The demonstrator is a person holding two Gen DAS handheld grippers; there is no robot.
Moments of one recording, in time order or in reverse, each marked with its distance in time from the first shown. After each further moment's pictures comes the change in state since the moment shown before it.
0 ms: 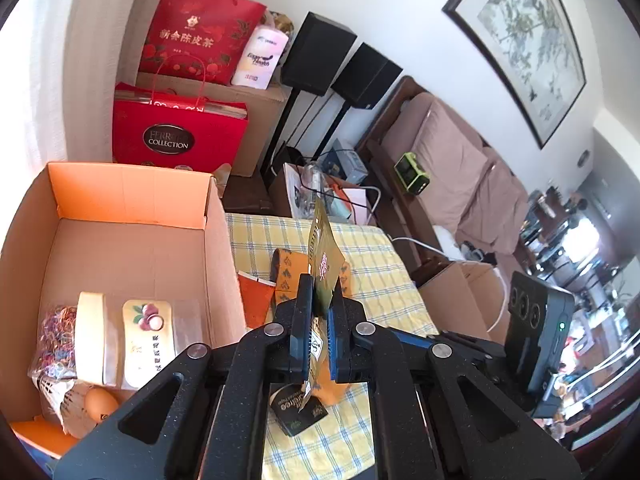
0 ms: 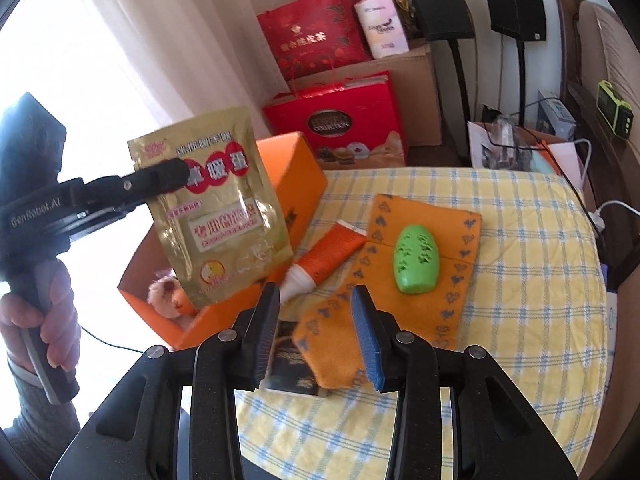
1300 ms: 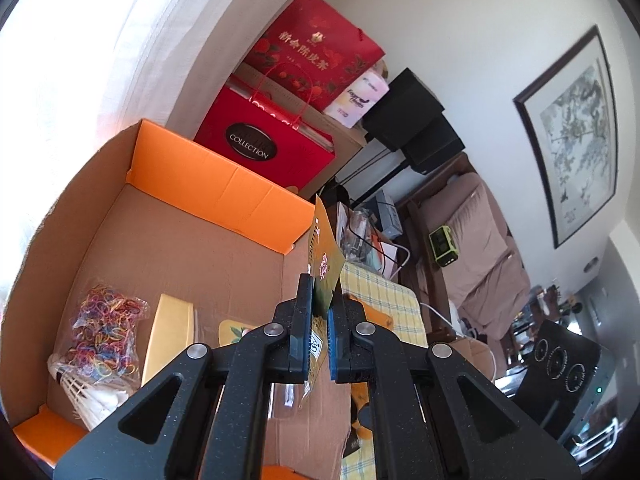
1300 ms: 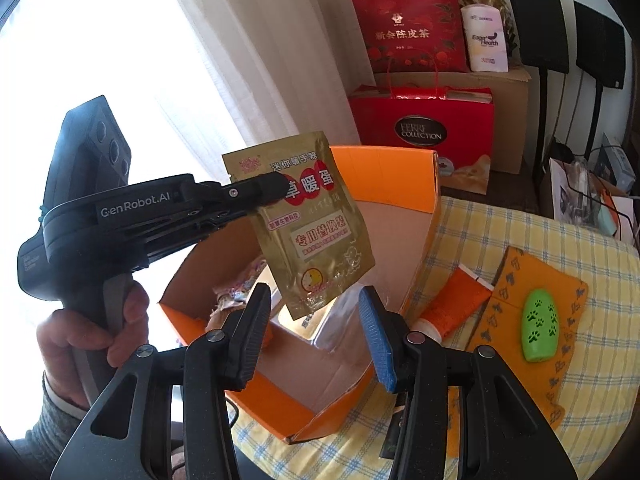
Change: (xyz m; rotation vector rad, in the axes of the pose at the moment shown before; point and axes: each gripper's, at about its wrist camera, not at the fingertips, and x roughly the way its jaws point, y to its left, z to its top) left arm -0.007 0.128 0.011 -0.342 -0.120 0.012; right arm 0.065 0.111 0.043 -0.154 0.059 0.083
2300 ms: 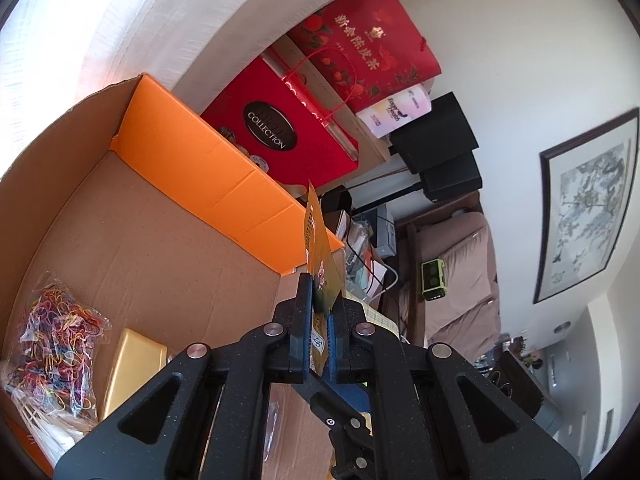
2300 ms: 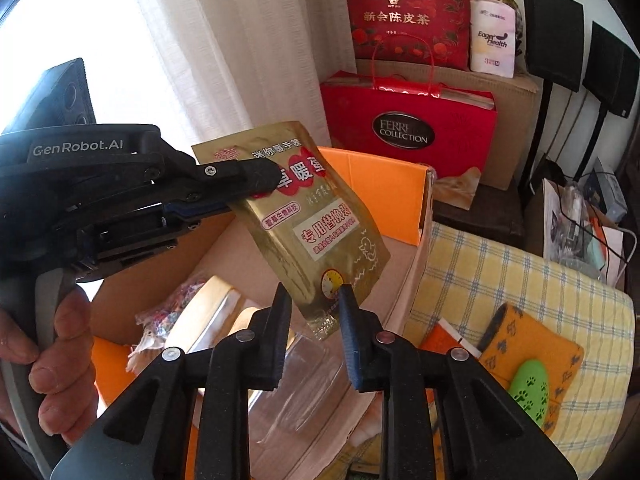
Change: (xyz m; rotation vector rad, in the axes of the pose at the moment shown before) left arm 0.058 0.039 0.039 -0.238 0.050 -0.051; right arm 0.077 -0.027 0.038 -0.077 0.062 -0.139
